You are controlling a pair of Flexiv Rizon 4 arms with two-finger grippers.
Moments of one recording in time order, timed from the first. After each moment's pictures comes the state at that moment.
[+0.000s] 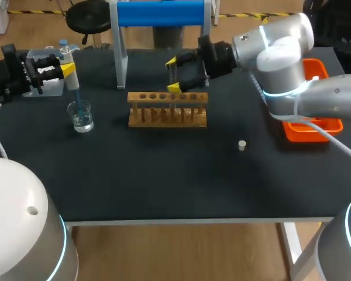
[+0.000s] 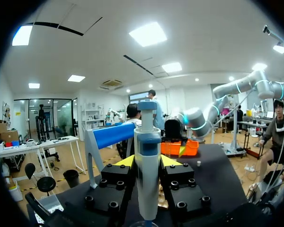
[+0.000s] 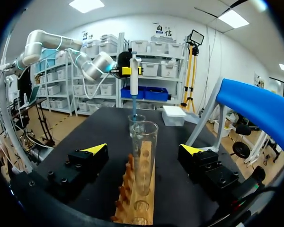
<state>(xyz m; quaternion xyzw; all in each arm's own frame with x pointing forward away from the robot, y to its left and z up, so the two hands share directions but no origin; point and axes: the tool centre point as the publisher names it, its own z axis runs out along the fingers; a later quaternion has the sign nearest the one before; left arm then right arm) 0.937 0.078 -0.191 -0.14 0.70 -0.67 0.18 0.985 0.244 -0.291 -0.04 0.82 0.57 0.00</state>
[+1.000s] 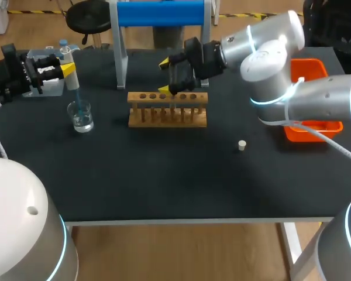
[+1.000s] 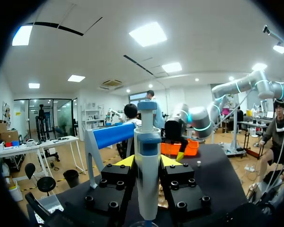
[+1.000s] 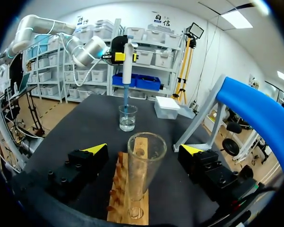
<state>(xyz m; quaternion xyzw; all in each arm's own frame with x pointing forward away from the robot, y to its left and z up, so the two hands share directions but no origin) 0.937 0.078 -0.191 -0.14 0.70 -0.67 0.18 0.991 0.263 -0.299 -0.03 0.85 0.52 0.06</state>
